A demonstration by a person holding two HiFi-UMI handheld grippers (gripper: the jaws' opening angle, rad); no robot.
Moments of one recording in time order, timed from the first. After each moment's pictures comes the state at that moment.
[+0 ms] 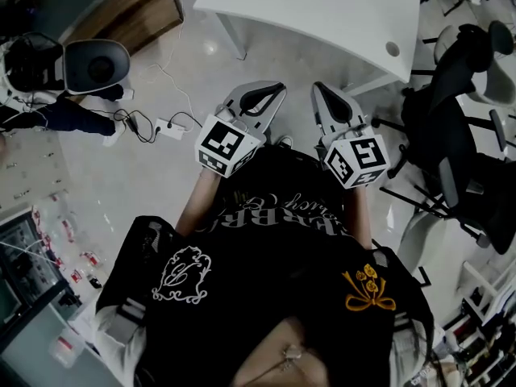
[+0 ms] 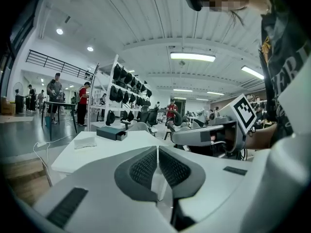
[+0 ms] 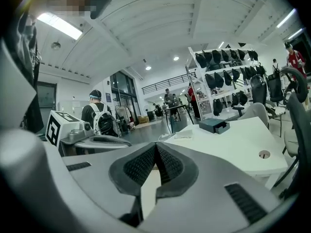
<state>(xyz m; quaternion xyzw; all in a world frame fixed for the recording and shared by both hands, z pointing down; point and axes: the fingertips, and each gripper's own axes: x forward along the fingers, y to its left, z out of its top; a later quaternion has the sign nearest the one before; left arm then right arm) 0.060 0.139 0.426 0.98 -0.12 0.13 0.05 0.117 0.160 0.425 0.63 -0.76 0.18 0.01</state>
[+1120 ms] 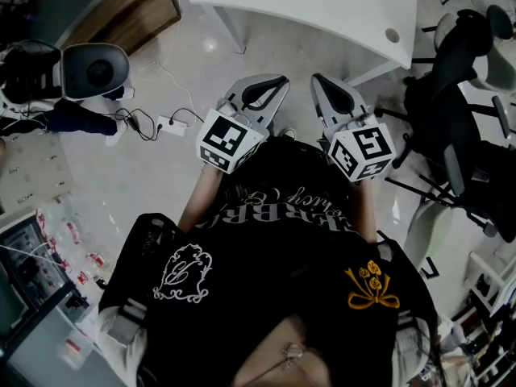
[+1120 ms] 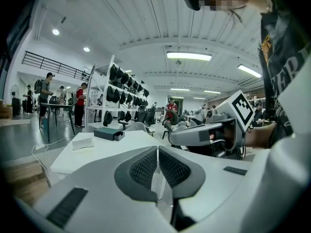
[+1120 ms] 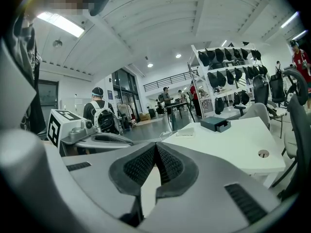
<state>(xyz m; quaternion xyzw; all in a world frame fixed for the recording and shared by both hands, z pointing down) 0.058 0.157 0.420 0.99 -0.10 0.13 0.04 0.106 0.173 0.419 0.62 -0.76 0.18 0.02</state>
